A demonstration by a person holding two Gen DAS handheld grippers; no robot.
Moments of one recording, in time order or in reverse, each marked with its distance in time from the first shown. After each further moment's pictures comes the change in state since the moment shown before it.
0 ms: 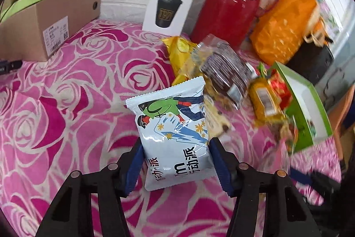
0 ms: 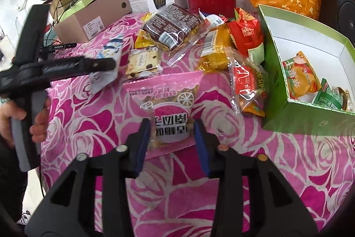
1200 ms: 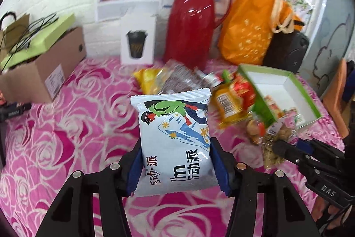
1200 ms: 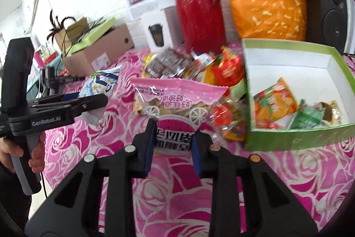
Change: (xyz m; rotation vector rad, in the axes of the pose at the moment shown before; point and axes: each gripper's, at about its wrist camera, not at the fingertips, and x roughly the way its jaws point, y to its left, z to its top) left arm -0.059 -0.066 0.003 0.181 -0.114 0.011; right arm -0.072 -0.025 0.017 0.079 -0.214 0.024
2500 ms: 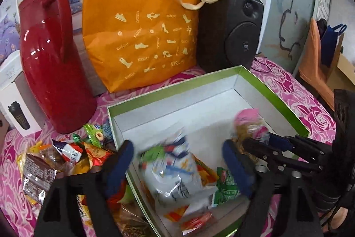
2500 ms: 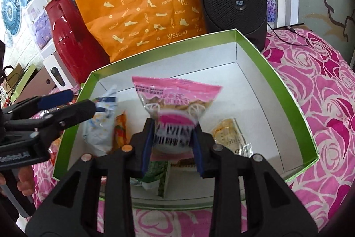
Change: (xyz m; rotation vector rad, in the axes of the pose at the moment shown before) left arm 0.135 -0.214 0.078 0.280 -0.008 -0.137; right arm -0.003 -0.214 0.025 0.203 -0.037 -0.254
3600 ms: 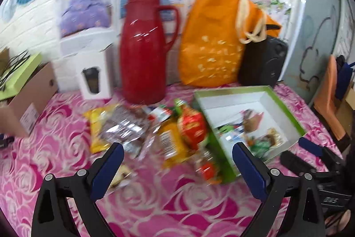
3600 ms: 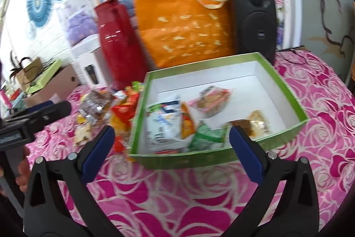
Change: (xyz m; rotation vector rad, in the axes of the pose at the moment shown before) left arm -0.133 0.095 -0.073 -0.209 -0.069 0.140; right arm -0.076 0.112 -0.036 -0.103 -0.067 0.077
